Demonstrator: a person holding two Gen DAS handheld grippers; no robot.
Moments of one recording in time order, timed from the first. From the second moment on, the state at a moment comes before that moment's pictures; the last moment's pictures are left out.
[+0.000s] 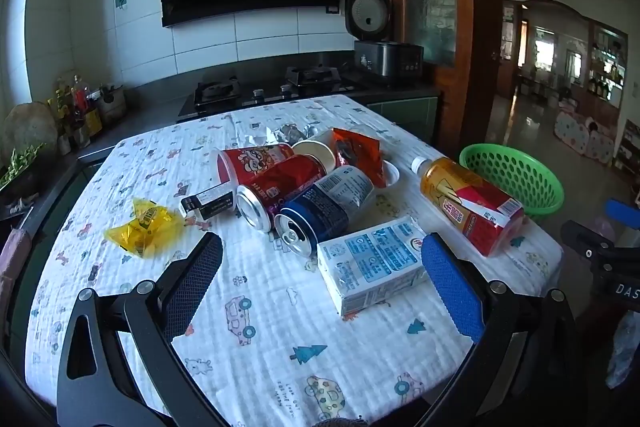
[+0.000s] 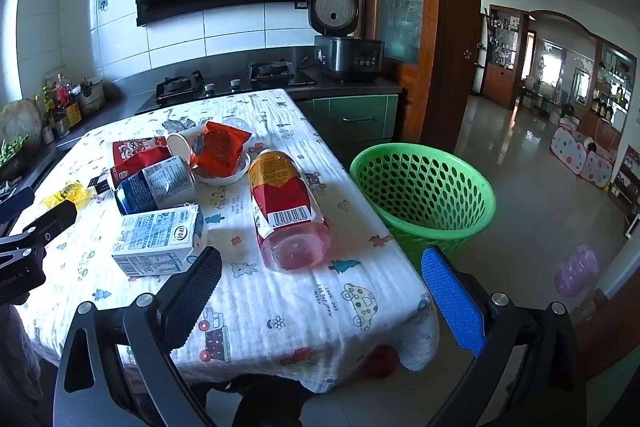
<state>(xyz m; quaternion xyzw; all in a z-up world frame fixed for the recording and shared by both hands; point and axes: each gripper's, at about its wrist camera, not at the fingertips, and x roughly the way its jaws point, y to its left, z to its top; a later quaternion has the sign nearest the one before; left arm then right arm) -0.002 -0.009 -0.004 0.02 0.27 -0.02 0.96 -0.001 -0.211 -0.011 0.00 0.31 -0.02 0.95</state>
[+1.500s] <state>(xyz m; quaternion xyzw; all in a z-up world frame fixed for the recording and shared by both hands) 0.000 -0.009 0.001 0.03 0.25 -0.03 0.97 0.005 -0.210 -0.013 -0.01 0.31 -0.03 0.95</state>
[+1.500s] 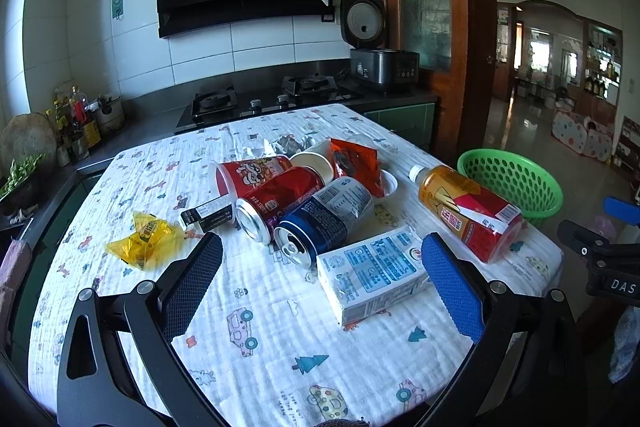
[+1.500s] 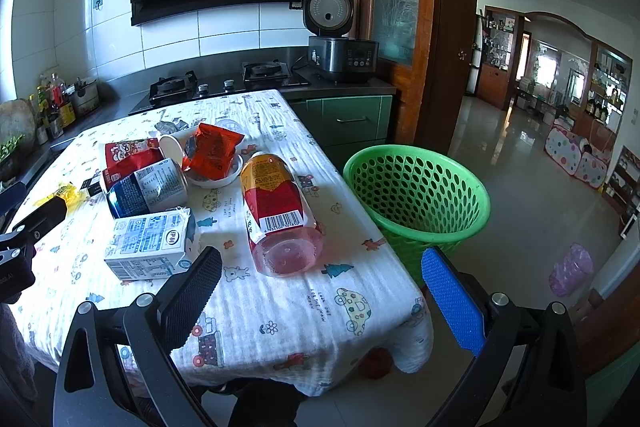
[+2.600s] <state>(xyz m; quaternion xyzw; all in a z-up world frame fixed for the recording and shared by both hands) 0.004 -0.008 0.001 0.03 0.25 -0.03 0.97 0.009 -0.208 -0.011 -0.01 0.31 -0.03 0.95</state>
